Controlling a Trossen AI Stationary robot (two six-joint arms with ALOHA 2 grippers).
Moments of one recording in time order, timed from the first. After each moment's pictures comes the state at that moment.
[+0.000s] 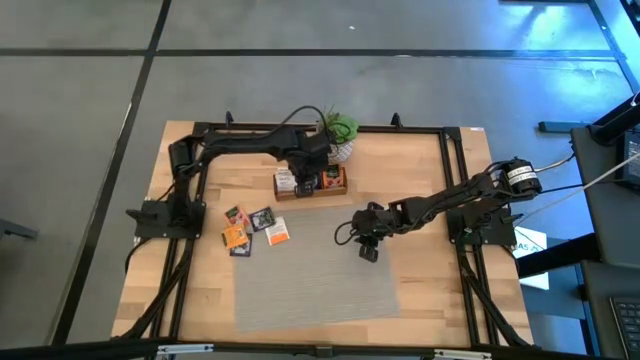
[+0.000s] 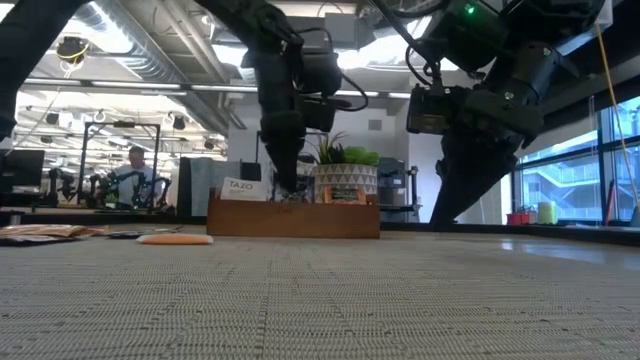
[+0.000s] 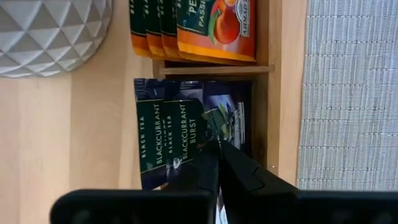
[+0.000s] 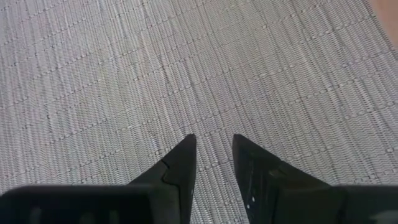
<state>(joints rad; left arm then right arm) 0.35 1.94 1.52 -0.89 0.02 0.22 0.16 1.61 0.76 -0.15 0.03 0.41</state>
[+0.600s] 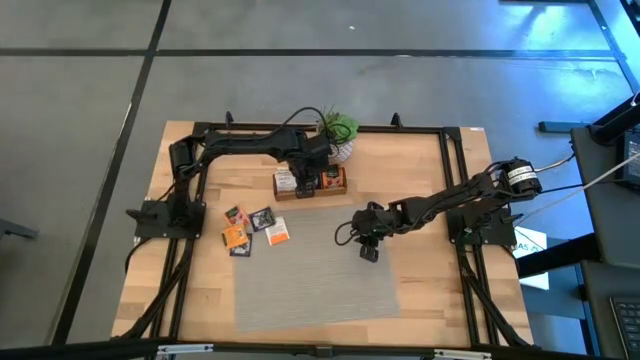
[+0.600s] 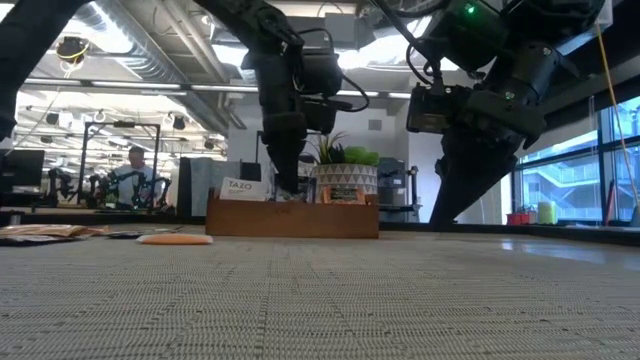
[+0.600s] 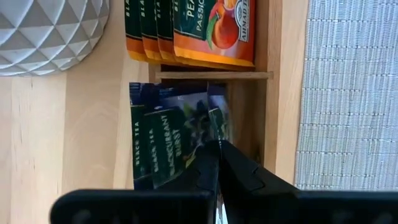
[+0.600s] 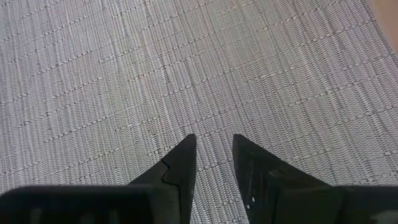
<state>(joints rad) 0.35 1.95 1.51 -0.88 0.02 0.20 0.16 1.61 0.76 -0.15 0.03 0.39</state>
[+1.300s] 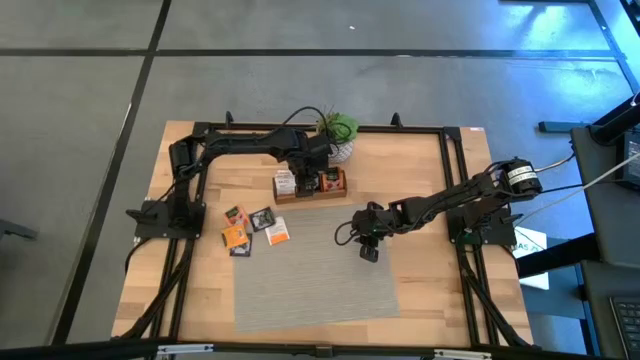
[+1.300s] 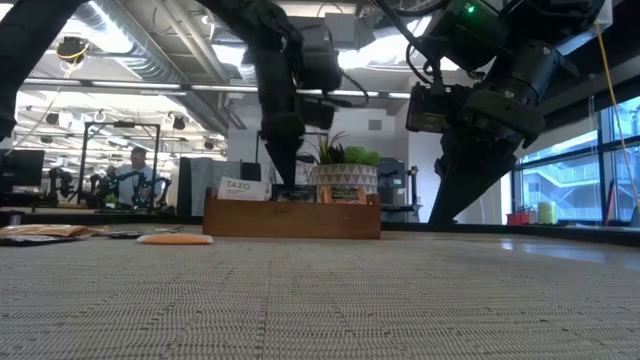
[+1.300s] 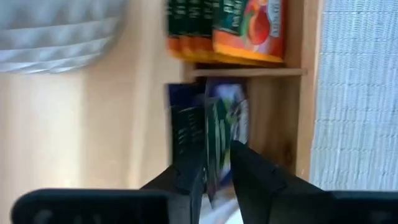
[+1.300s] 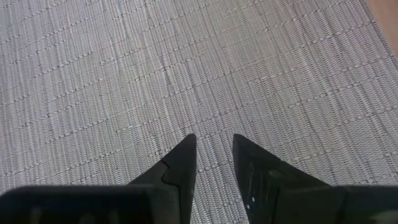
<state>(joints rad) 0.35 1.95 1.52 -0.89 -0.03 0.21 0.16 1.61 0.76 -0.15 0.03 0.39</state>
